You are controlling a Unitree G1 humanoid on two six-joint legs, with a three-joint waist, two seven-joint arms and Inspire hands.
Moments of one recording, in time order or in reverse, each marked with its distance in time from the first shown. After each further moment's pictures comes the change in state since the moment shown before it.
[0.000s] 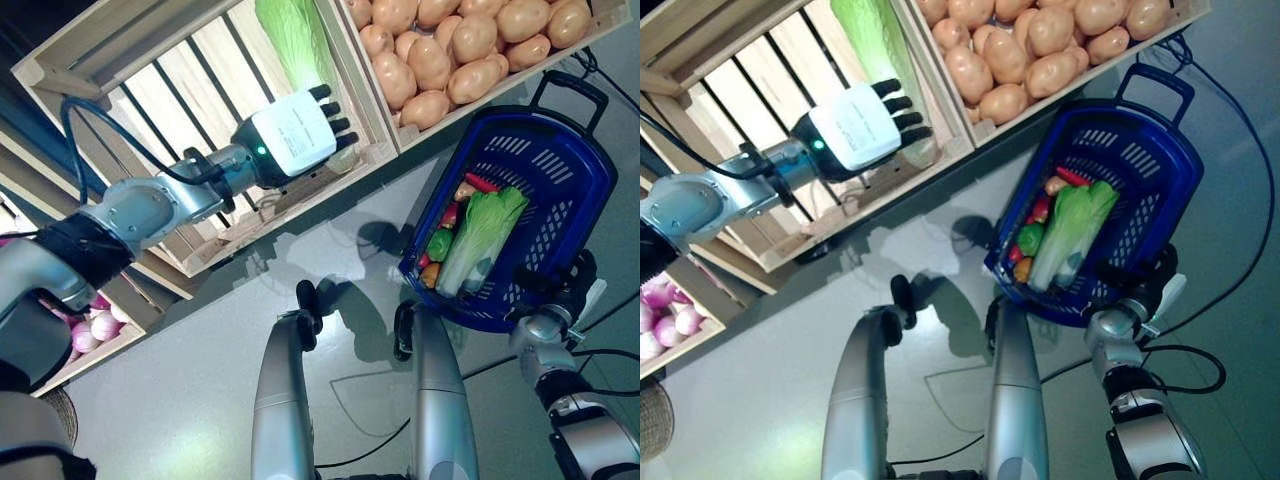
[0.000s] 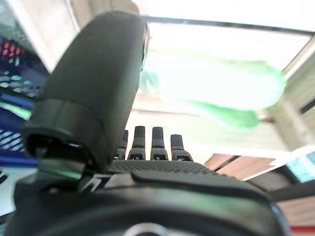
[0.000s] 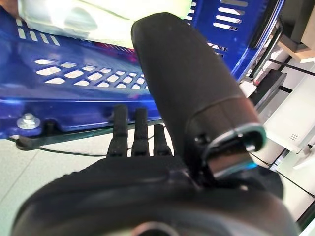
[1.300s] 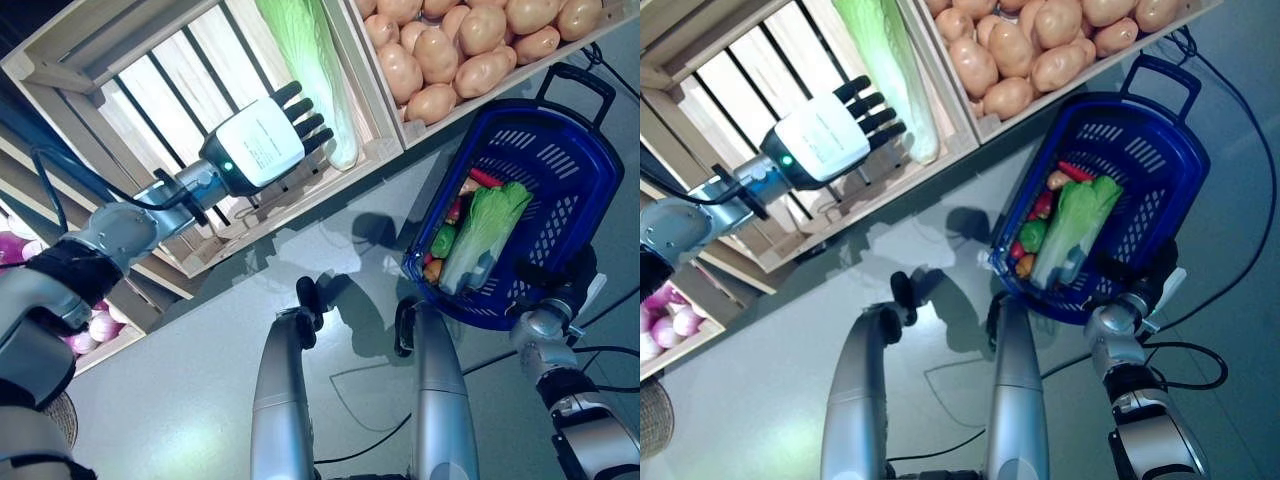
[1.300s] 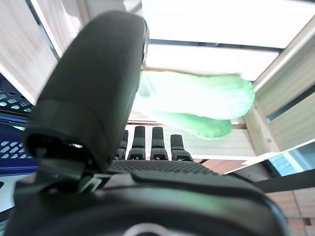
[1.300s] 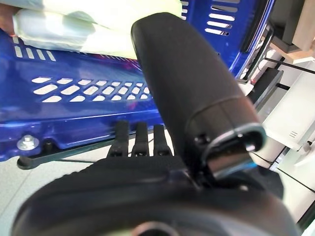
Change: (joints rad) left arm 0.140 -0.003 0.132 0.081 0.157 0.015 0.210; right arm 0.004 -0.009 -0.003 -0.072 0.033 0.005 0.001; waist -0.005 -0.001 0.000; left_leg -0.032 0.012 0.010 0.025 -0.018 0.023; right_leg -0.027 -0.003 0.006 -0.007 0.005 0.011
